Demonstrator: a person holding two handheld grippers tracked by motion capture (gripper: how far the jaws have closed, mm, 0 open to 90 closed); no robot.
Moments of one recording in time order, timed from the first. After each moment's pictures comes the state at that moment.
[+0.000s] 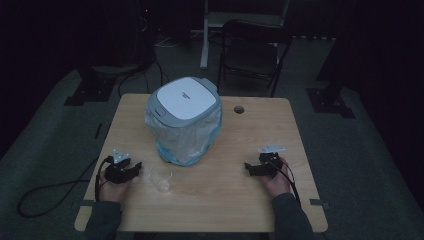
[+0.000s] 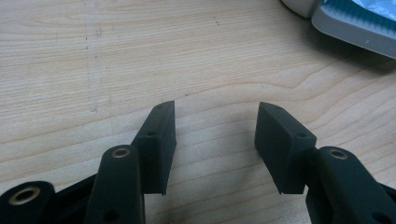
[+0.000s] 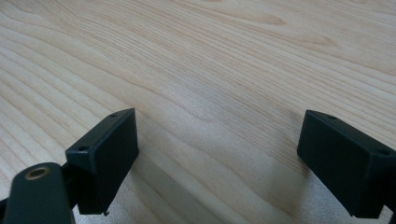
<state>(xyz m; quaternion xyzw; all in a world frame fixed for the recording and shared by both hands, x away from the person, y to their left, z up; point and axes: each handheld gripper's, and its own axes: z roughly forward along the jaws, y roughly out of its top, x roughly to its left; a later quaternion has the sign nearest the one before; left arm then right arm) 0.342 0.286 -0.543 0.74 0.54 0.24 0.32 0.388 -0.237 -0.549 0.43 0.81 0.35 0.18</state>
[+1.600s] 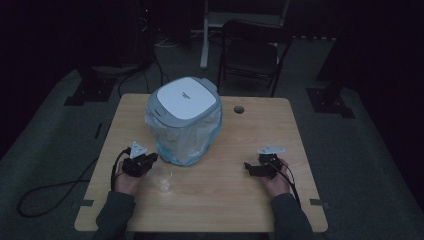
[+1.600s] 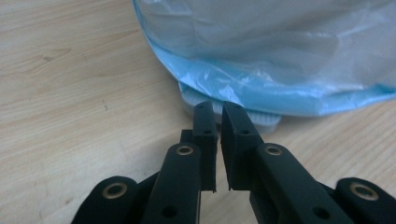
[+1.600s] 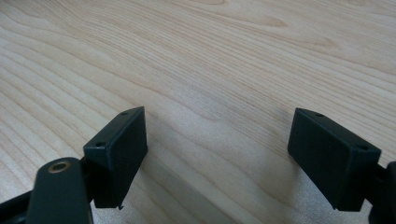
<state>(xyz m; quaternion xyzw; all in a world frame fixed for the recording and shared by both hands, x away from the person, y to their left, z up) 0.359 0.235 -0.518 0.78 0.44 0.21 0.39 0.383 -0.235 -0.548 0.44 0.81 0.35 0.19</state>
